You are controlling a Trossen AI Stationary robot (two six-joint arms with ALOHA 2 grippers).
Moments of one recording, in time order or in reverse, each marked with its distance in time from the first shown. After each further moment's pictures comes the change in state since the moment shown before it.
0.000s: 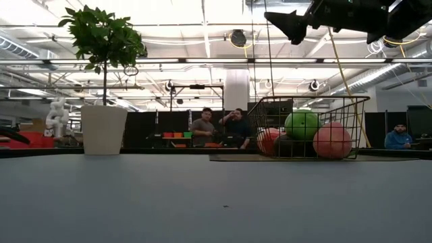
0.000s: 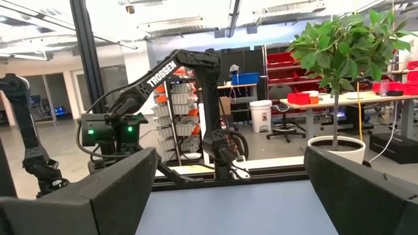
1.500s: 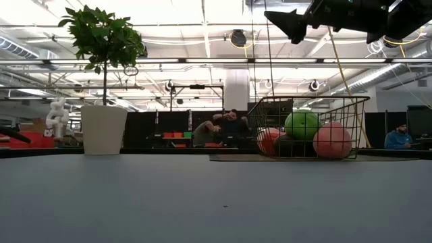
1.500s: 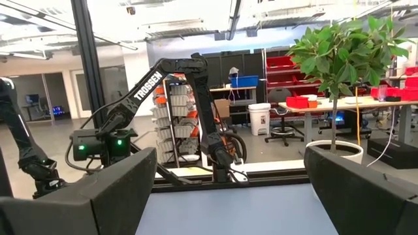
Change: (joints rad) left arm -0.103 0.149 0.001 0.099 -0.155 0.134; right arm 0.000 0.000 0.000 0.010 0.001 -0.015
